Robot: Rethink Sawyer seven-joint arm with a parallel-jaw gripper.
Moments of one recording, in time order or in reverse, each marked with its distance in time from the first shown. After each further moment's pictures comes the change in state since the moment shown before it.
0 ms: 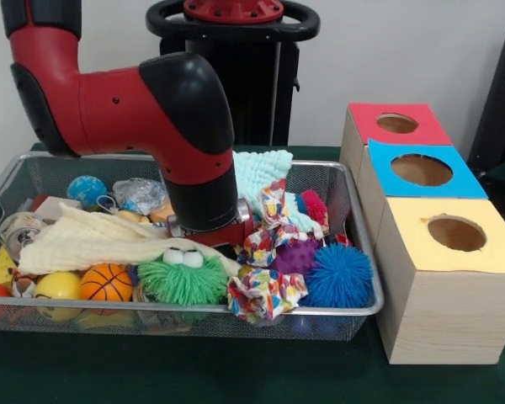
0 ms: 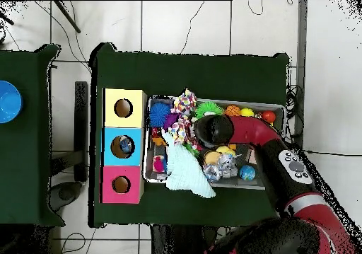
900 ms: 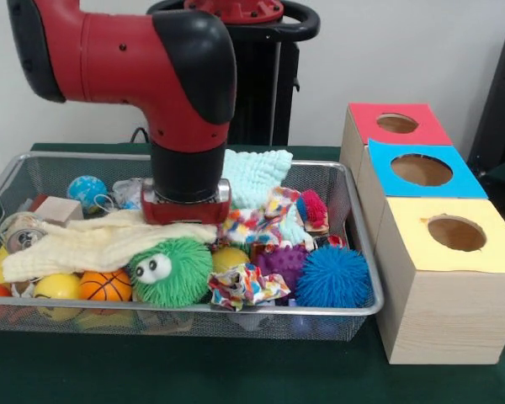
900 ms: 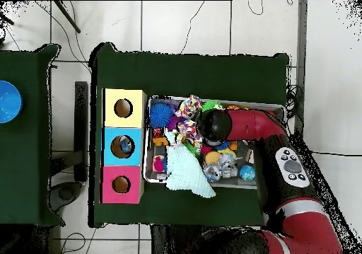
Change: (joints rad) arm 0.152 -0.118 -0.206 -0.041 0.040 0.051 0.122
